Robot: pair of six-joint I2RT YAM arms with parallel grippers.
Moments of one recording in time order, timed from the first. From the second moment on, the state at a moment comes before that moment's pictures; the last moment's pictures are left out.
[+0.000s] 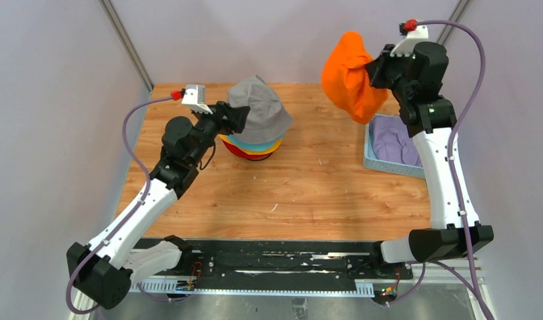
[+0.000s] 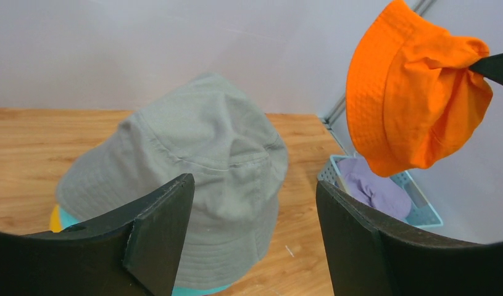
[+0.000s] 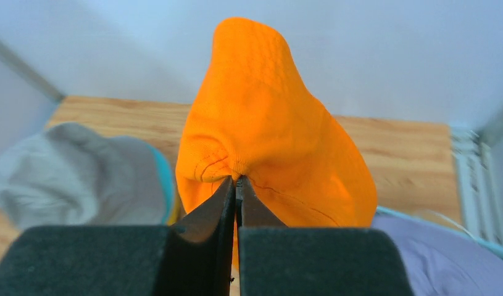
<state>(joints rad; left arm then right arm) -0.47 1.05 0.93 0.23 -0.02 -0.41 0.10 1.37 1.71 -0.49 -0.12 0.14</state>
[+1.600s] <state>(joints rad) -0.47 0.68 0.79 0.03 -0.40 -0.29 0.57 2.09 2.47 -0.50 -0.47 0.11</state>
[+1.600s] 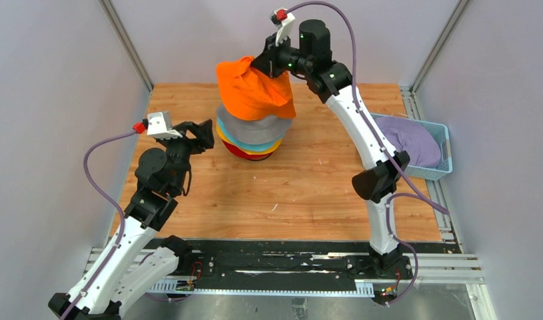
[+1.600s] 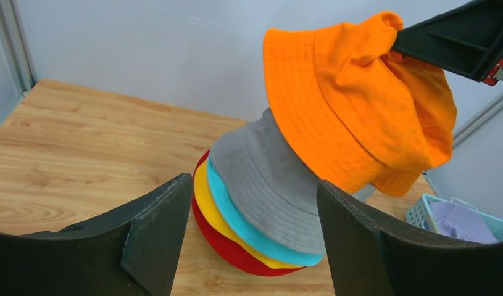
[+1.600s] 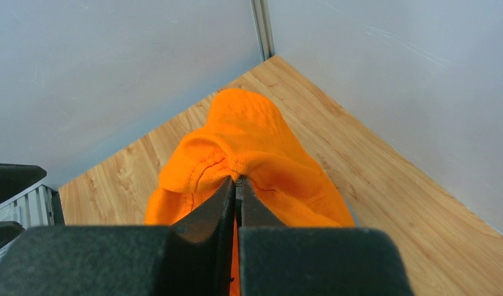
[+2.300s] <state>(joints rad) -0.45 0.72 0.78 0.04 -0.40 -0.30 0.57 2.18 2.43 -0.44 -0.47 0.15</state>
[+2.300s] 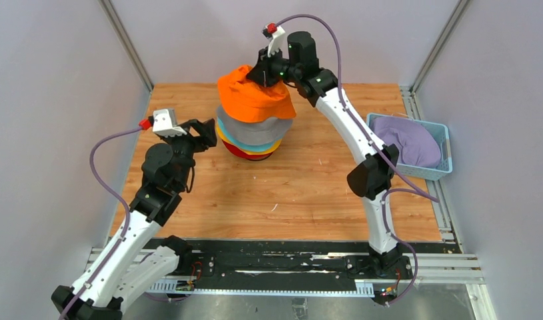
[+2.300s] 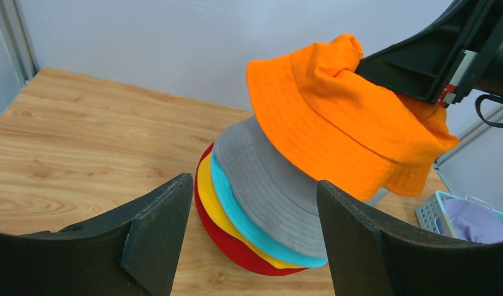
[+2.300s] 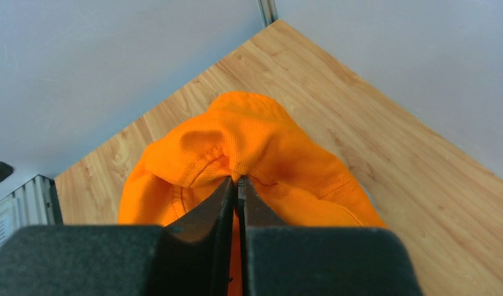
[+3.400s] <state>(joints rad) -0.28 1.12 0.71 0.57 -0.12 -0.55 0.58 1.54 1.66 -0.23 -0.26 0.02</state>
